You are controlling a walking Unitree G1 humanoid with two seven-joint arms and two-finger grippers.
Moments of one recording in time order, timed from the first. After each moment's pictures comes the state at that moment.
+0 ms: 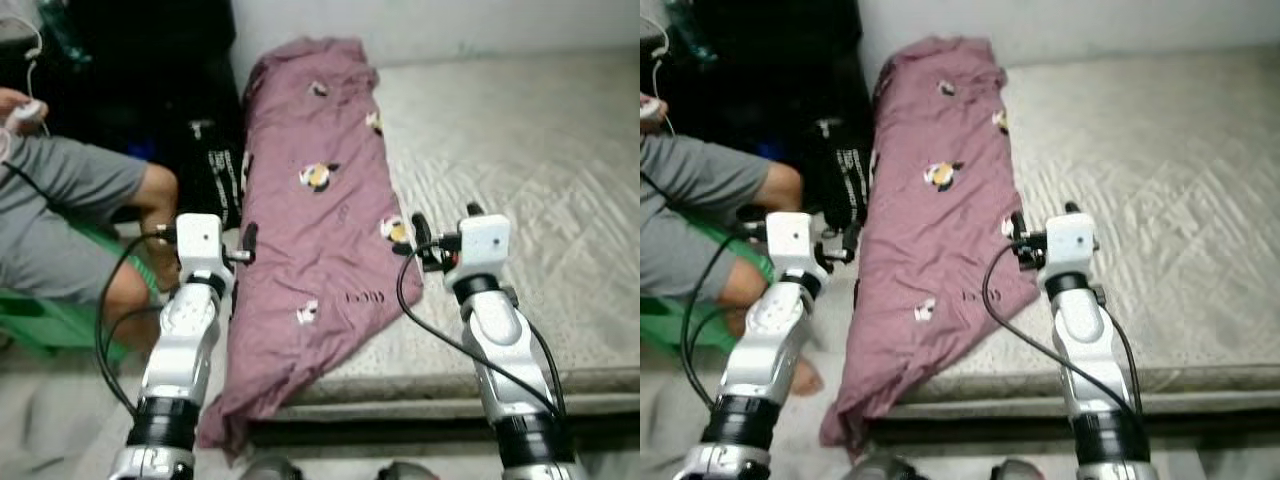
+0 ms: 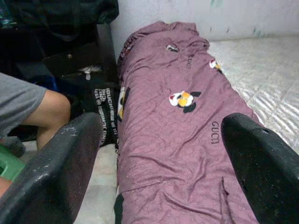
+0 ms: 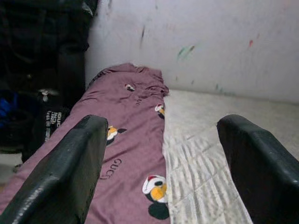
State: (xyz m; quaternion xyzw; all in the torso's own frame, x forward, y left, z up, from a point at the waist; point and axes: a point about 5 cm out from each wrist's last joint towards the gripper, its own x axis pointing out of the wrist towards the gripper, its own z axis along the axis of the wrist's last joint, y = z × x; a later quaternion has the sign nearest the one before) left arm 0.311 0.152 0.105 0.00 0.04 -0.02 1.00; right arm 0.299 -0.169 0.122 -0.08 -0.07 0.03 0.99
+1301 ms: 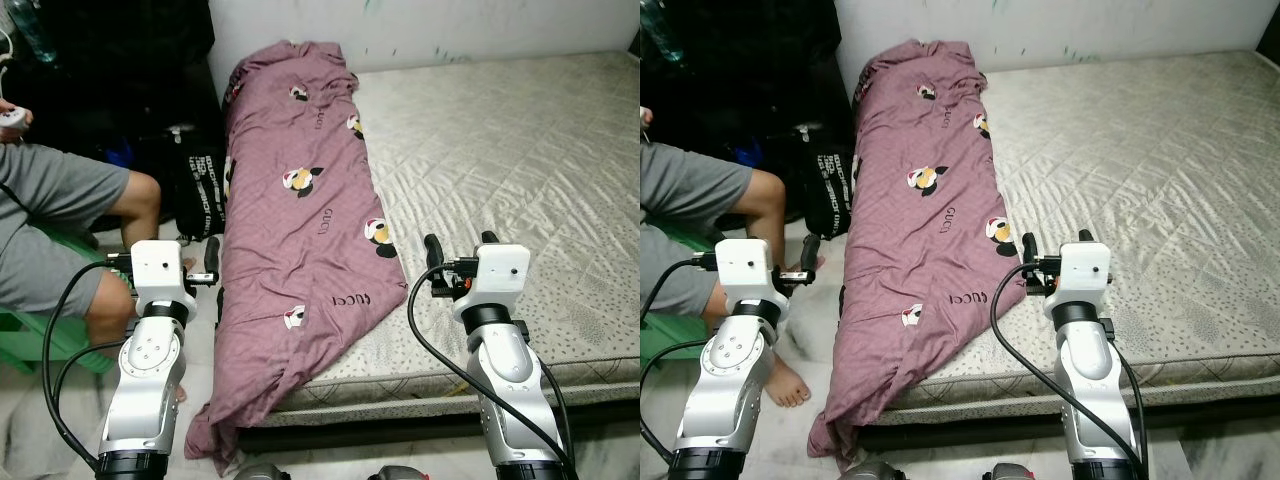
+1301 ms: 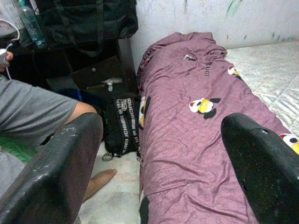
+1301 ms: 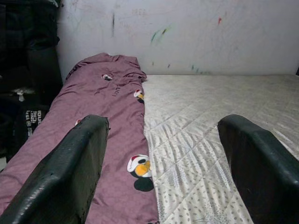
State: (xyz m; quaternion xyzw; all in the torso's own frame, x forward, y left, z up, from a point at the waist) left arm 0.271 0.184 0.104 0.03 0.01 0.03 1.00; right arm 0.265 -0.173 0.112 -0.03 -0.04 -0.01 1.00
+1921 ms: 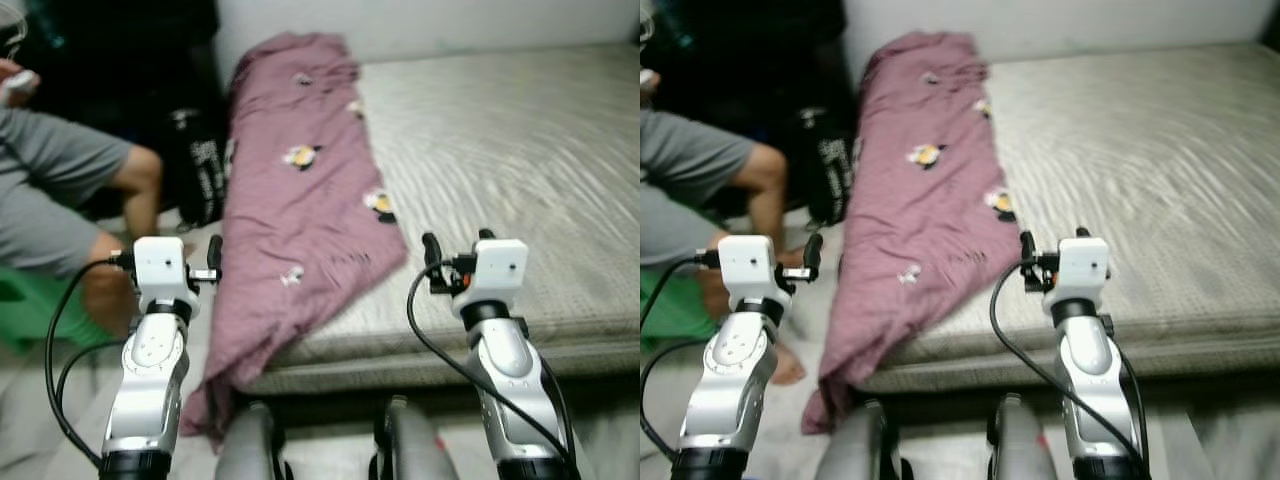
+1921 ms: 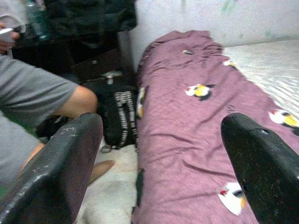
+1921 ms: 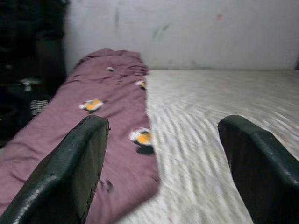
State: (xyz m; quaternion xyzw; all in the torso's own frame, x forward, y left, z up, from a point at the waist) left arm 0.272 0.182 0.108 0.03 0.01 0.04 1.00; right arm 0.268 -0.172 0.116 -0.04 -0.03 0.00 1.00
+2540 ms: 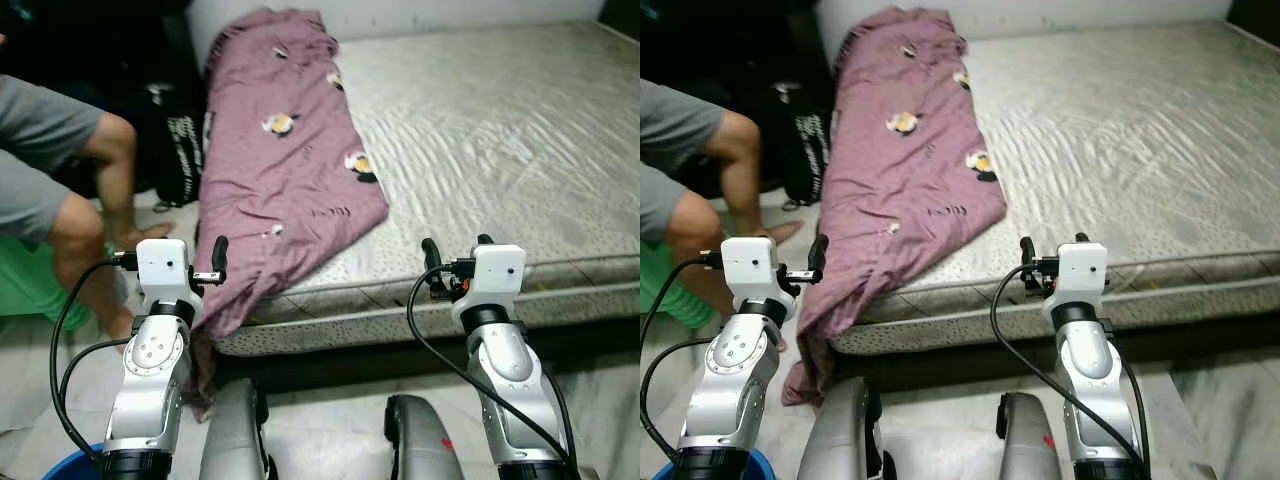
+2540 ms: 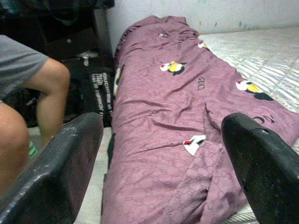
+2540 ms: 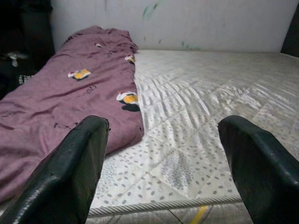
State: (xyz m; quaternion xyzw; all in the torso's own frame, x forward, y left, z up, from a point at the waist) left arm 0.273 0.177 0.107 0.01 0.01 0.02 1.00; right arm 0.267 -0.174 0.113 -0.04 -0.02 0.00 1.00
